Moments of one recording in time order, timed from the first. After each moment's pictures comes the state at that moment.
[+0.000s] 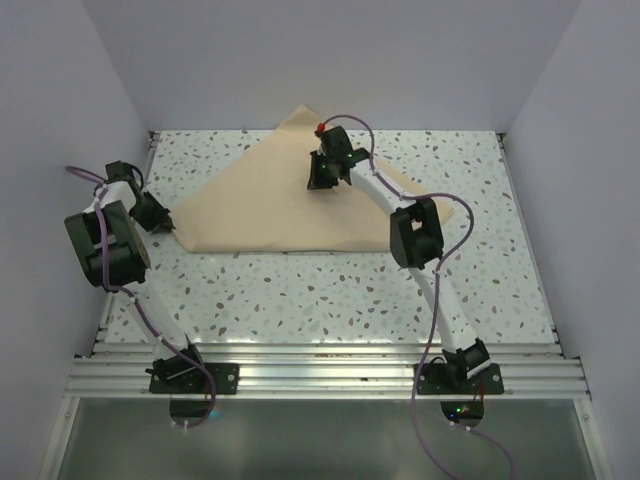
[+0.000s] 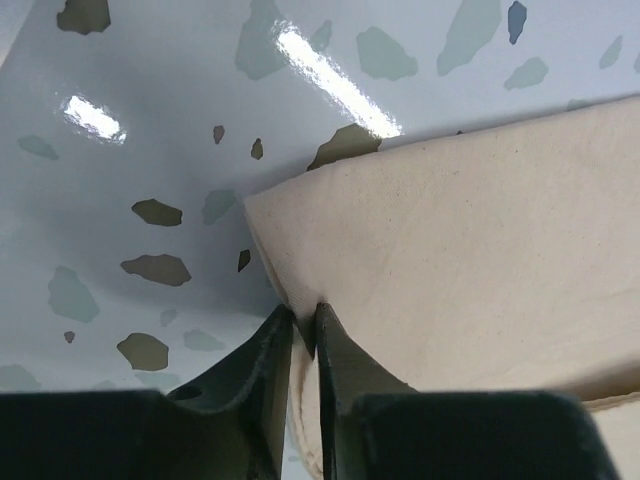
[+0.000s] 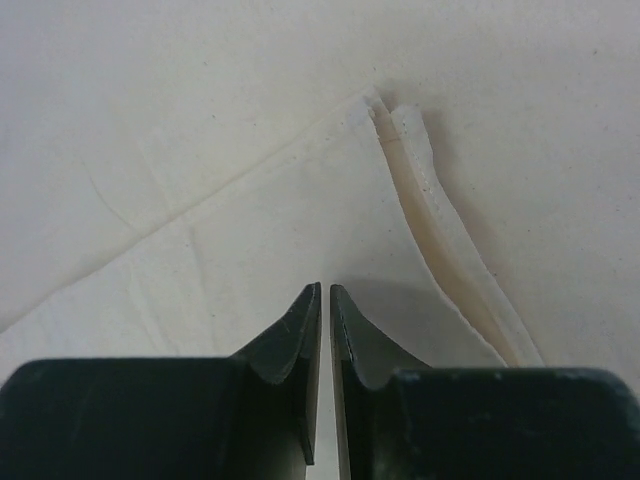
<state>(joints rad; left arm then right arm) 0.42 2.05 1.46 -0.64 0.16 -0.40 0.50 2.62 2.41 -0.59 -0.16 0.44</state>
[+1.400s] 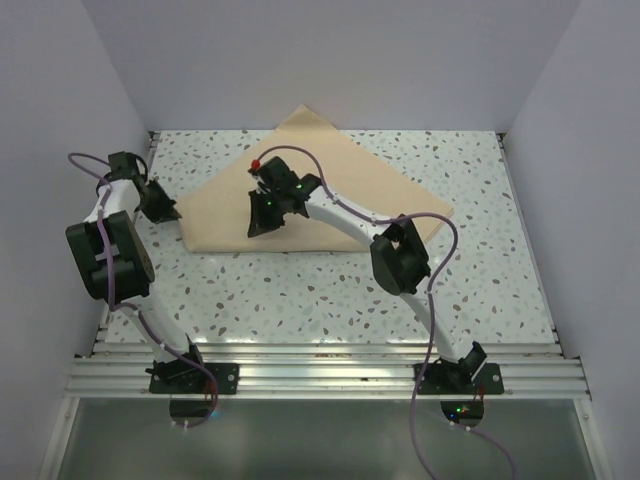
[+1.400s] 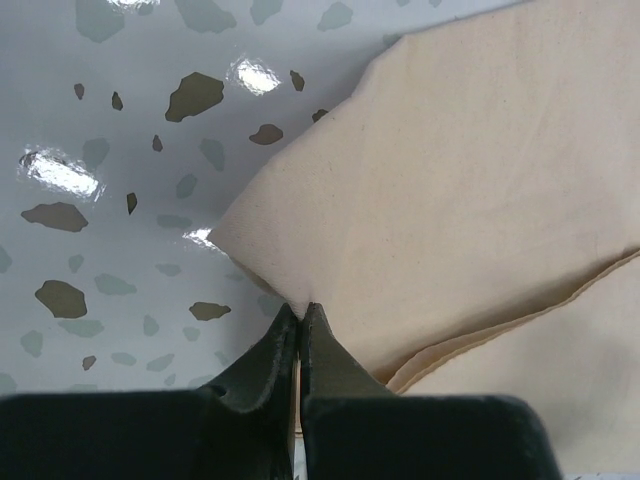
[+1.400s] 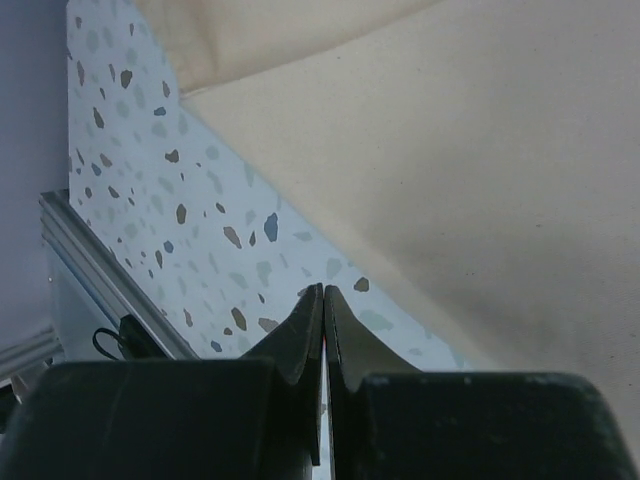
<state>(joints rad) 0.37 1.90 1.40 -0.61 0.24 -0.38 0.81 2.45 2.25 -0.63 -0.34 0.61</state>
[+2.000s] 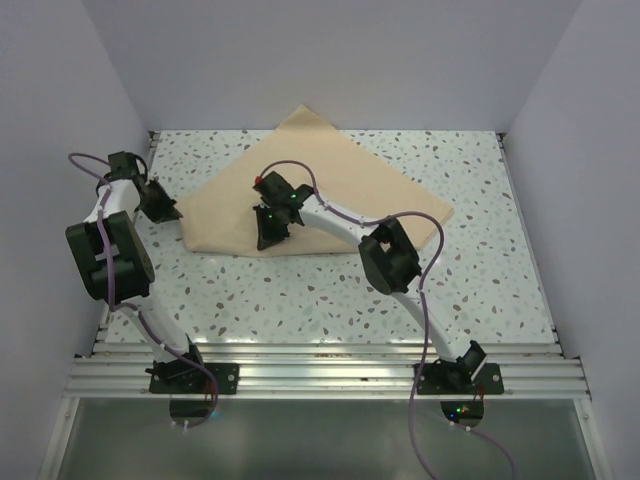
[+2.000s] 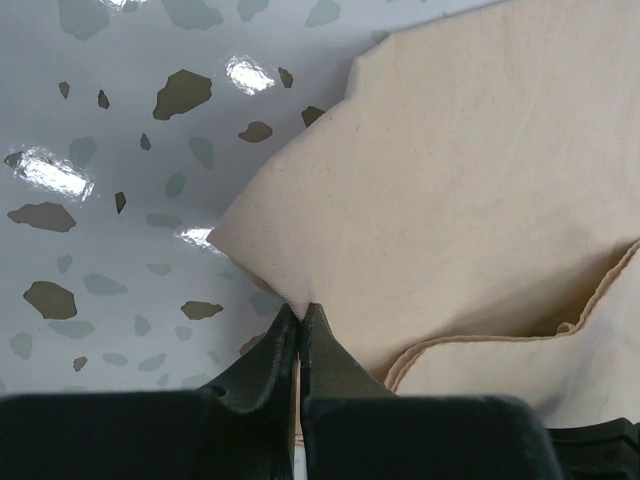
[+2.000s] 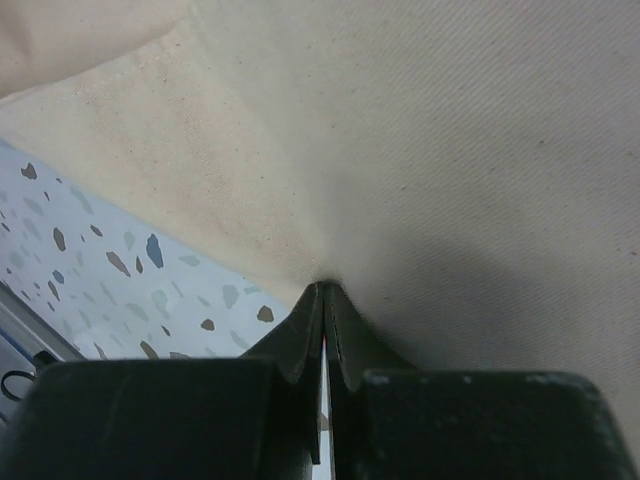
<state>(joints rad) 0.37 1.90 1.40 -0.61 0.26 -0.38 0.83 2.55 2.24 -0.68 -0.26 0.60</state>
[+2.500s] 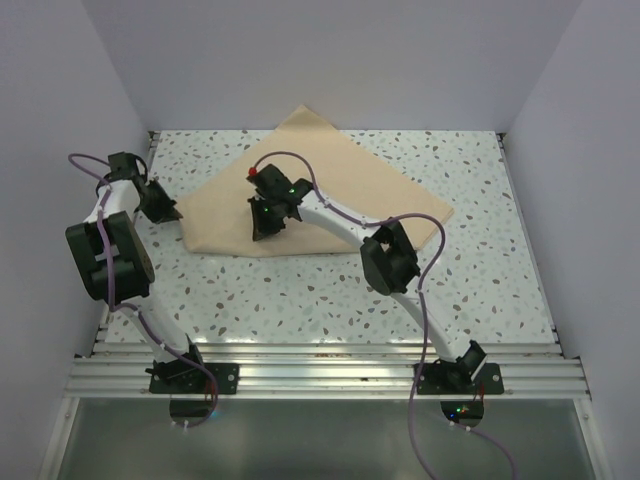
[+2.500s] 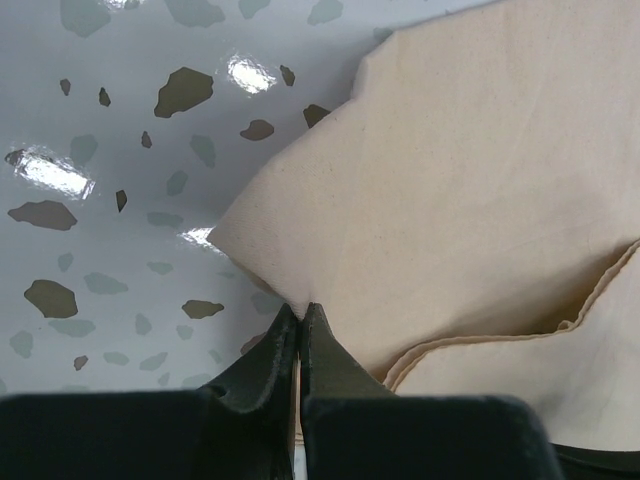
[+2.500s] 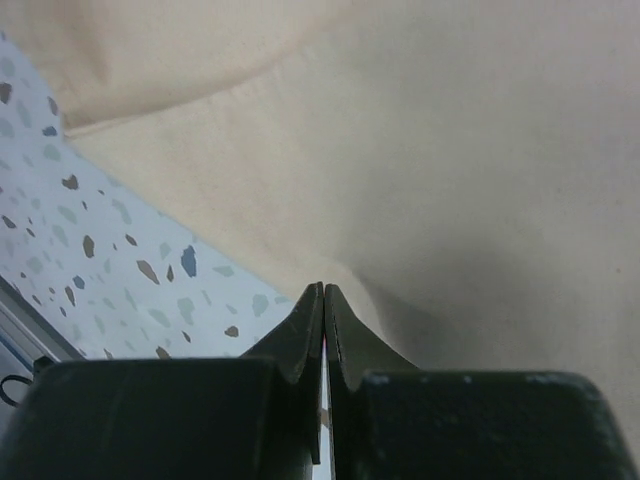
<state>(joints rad) 0.37 1.90 1.40 -0.61 0.26 -0.38 0.84 2.55 2.32 -0.72 -0.22 0.54</state>
